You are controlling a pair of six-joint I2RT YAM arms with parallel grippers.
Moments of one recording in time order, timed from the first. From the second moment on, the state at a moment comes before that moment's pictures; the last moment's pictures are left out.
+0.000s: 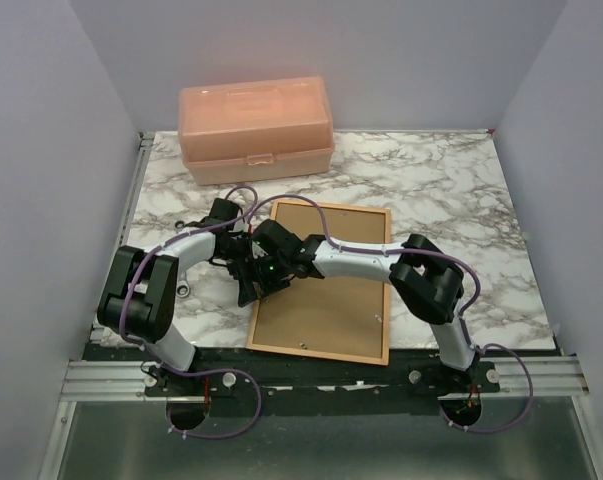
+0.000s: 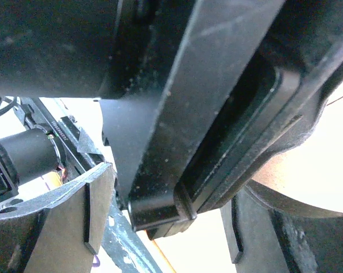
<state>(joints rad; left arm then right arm) -0.26 1.61 0.84 -0.44 0.42 -0.52 1.05 2.07 1.46 -0.26 -0.33 0.61</state>
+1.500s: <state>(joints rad) -0.27 1.64 0.87 -0.47 0.44 -0.51 1.01 2.02 1.43 -0.33 -0.45 0.52</state>
